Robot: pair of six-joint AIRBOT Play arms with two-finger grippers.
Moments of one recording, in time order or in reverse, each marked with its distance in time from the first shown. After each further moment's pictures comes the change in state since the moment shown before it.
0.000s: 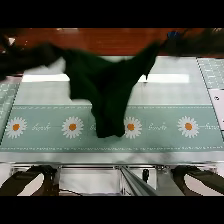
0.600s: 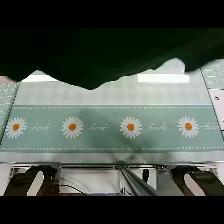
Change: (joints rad) left arm 0.158 0.434 0.213 0.095 0.028 0.018; right arm -0.047 0.436 0.400 -0.408 0.127 0.047
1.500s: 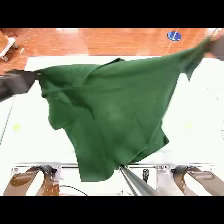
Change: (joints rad) left arm -0.021 -0.120 -0.555 0.080 -0.114 0.034; right arm 0.000 -0.266 -0.573 0.091 -0.050 0.050
